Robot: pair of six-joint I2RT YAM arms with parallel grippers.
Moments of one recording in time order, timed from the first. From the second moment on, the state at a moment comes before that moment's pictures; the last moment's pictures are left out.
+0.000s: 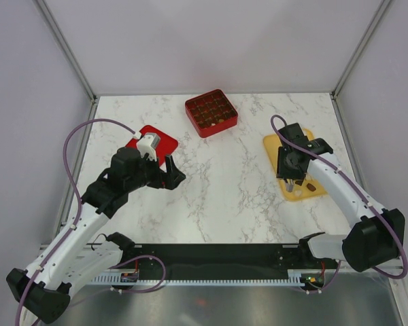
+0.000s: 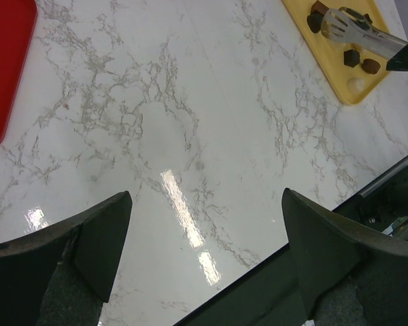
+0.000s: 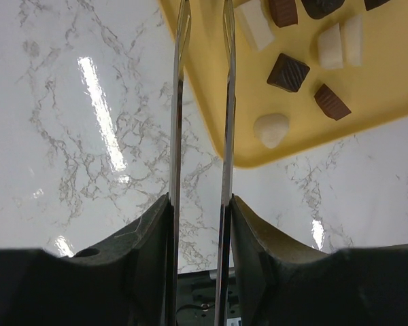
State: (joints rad) left arm -0.50 0.82 0.83 -0.53 0.17 -0.37; right arm 0.32 1.30 1.11 -1.00 0.22 0.42
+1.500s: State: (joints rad) left arm -0.50 0.83 0.83 -0.53 0.17 -0.37; right arm 0.24 1.41 1.02 -0.83 0.15 0.39
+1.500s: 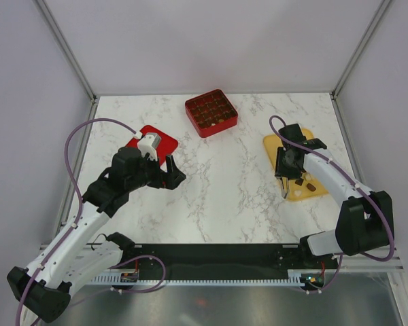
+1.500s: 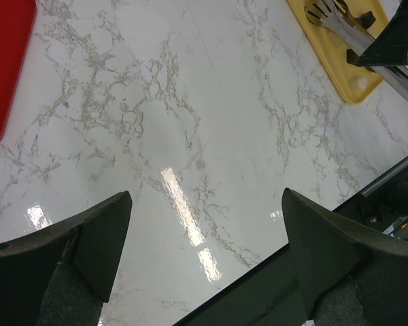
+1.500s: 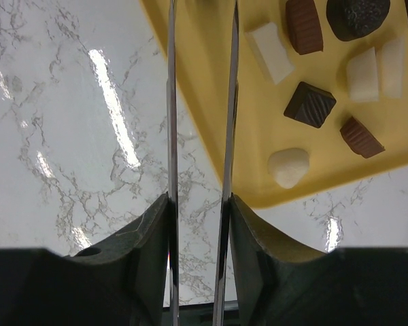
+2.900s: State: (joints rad) left arm -0.50 0.73 0.83 -0.53 0.10 -0.37; right arm 0.59 2.02 1.86 -0.74 0.07 0.39
